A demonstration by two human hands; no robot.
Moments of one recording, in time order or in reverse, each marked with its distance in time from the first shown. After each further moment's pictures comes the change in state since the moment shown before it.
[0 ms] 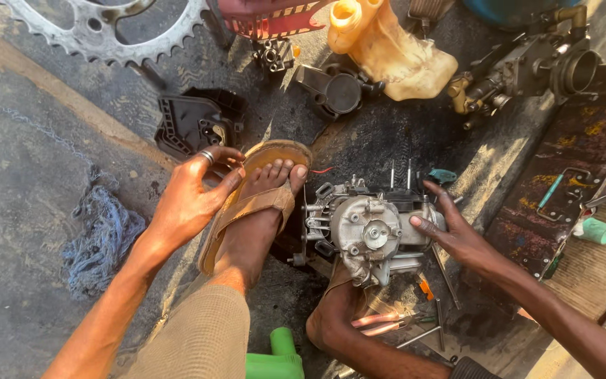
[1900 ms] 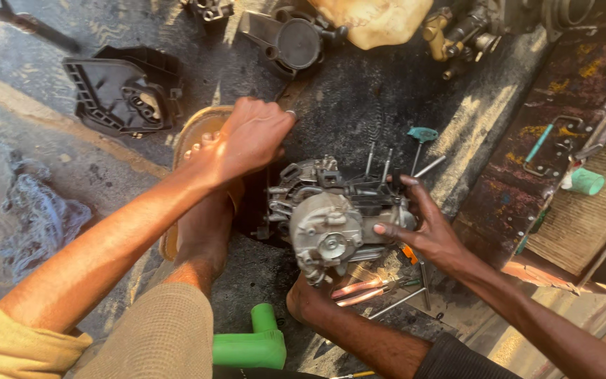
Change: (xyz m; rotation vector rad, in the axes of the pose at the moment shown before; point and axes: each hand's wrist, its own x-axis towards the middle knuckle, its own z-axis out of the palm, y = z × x) left_hand 0.106 -0.025 0.135 0.729 -0.338 0.665; right_hand -0.037 0.024 0.035 0.232 0.069 -0.023
